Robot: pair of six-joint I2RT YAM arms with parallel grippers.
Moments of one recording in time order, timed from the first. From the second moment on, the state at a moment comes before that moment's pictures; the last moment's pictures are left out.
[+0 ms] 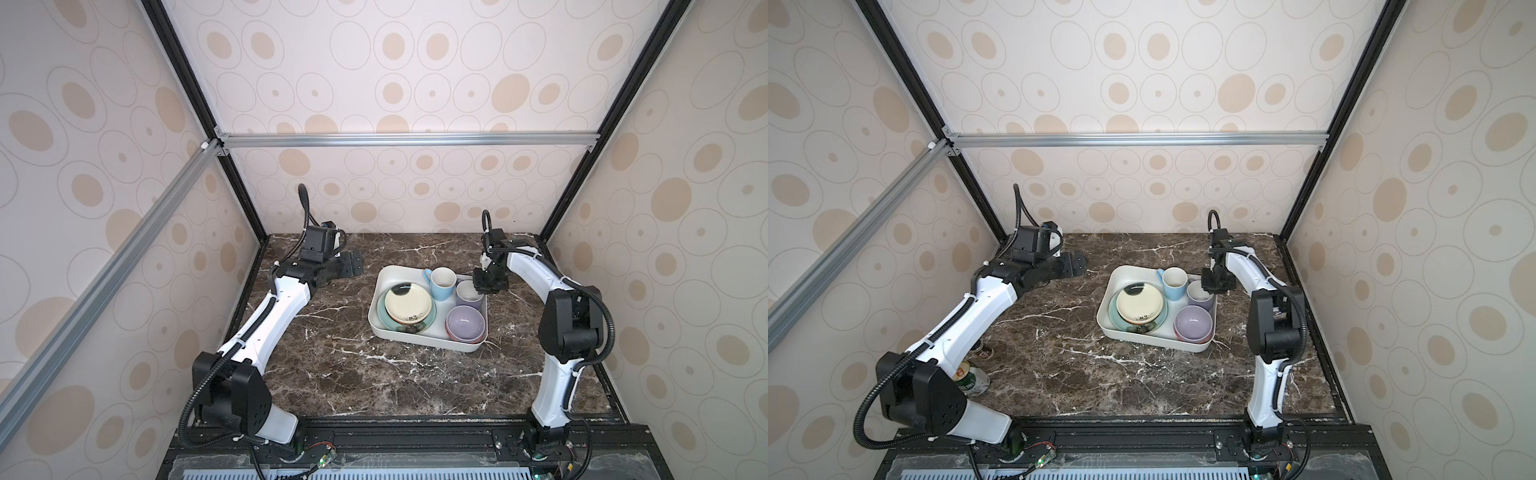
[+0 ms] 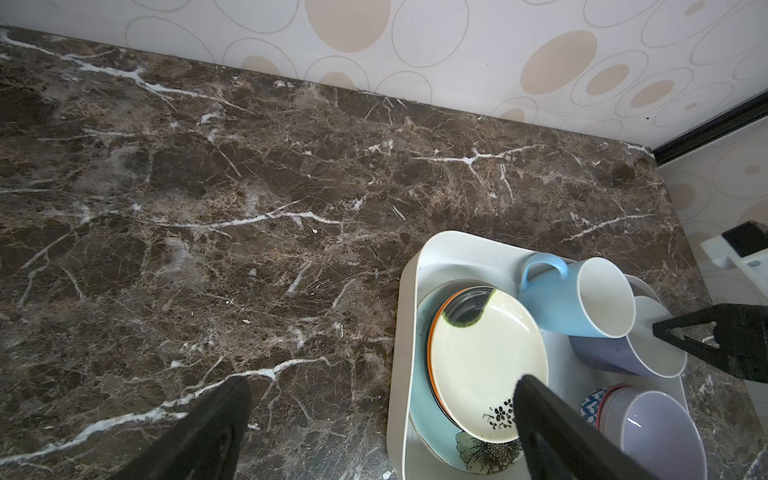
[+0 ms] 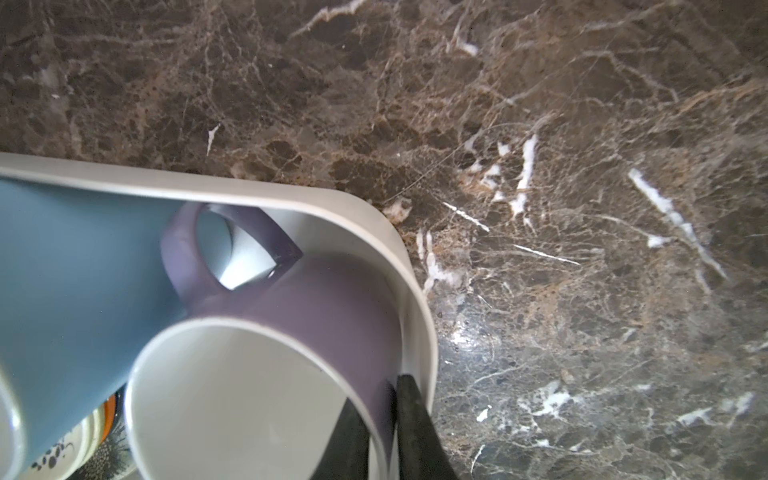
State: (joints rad) left arm -0.27 1.49 1.36 -0.60 0.05 -0.35; right arm 0.15 1.98 1.66 -1.03 -0.02 0.25
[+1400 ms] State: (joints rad) left arm -0.41 1.87 1.35 -0.51 0.03 -0.32; right arm 0.14 1.47 1.21 -0.94 0.00 0.30
